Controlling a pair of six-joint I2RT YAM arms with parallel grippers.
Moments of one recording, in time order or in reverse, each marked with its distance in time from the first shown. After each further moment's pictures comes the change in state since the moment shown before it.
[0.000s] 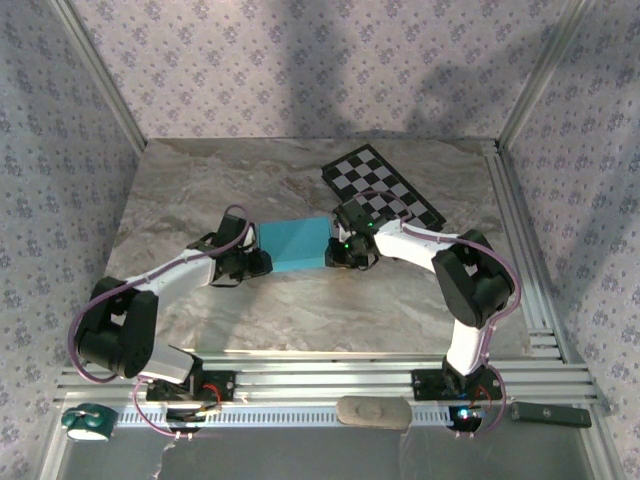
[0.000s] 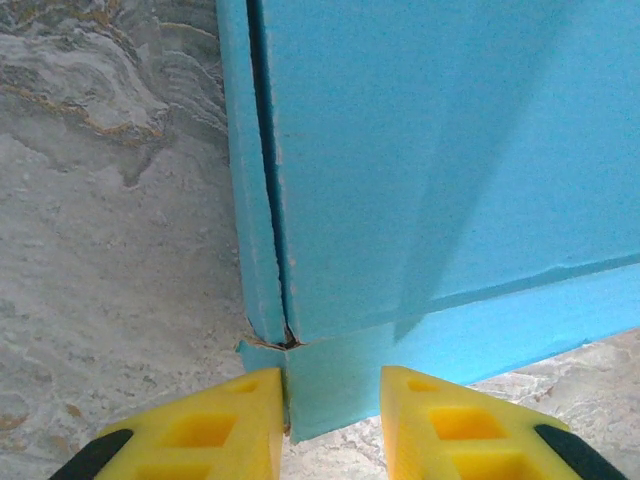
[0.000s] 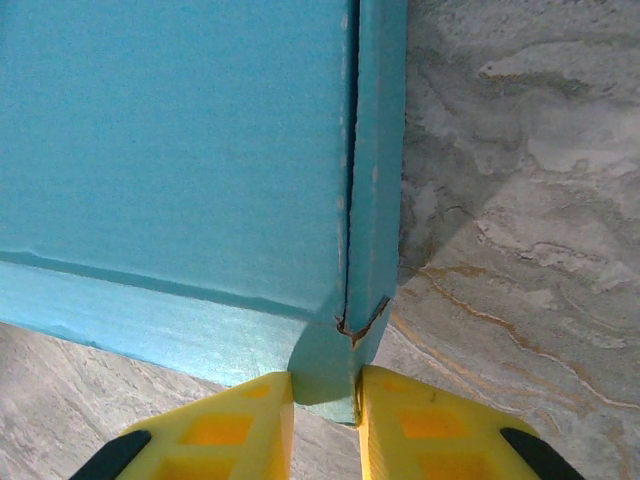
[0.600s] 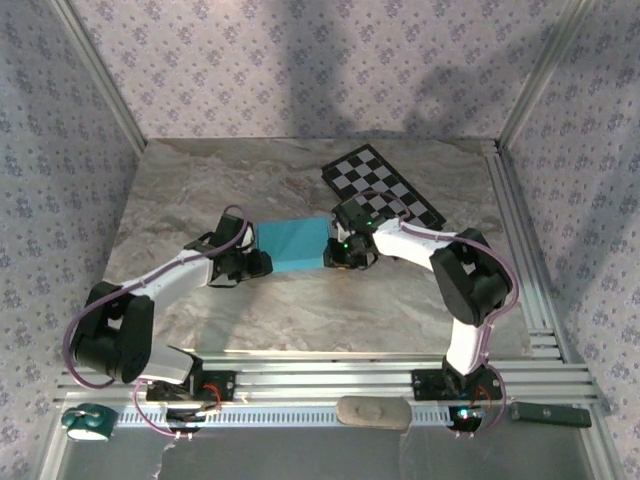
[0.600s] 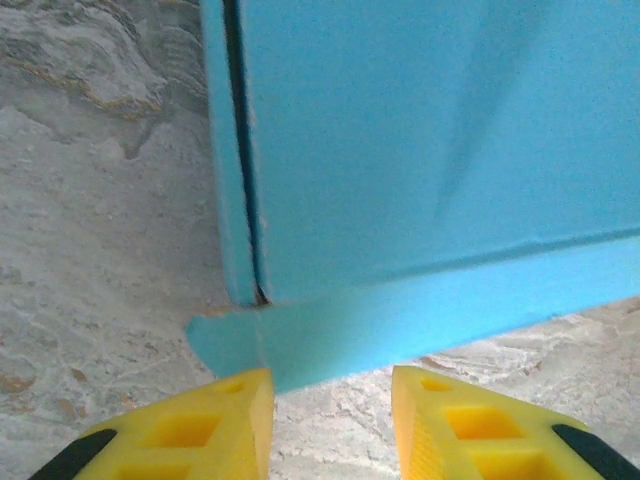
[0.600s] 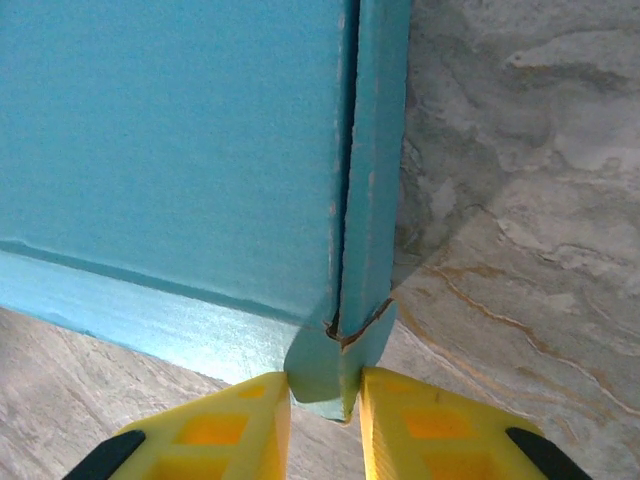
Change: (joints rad) left arm 0.003 -0.029 0.008 -0.054 0.018 0.010; right arm -0.006 0.022 0.025 -0.019 -0.027 -0.024
